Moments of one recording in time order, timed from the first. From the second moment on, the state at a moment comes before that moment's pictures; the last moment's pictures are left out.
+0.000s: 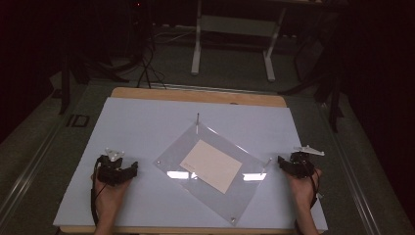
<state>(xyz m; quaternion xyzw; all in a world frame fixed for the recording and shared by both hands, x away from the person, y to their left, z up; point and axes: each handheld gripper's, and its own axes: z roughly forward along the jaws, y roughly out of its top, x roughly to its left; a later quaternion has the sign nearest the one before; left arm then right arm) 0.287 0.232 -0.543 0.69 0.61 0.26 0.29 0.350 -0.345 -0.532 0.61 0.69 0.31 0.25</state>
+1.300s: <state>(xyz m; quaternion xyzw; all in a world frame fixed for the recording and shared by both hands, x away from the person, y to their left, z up) 0.319 0.198 -0.510 0.72 0.52 0.21 0.41 0.314 -0.320 -0.512 0.43 0.80 0.37 0.21</state>
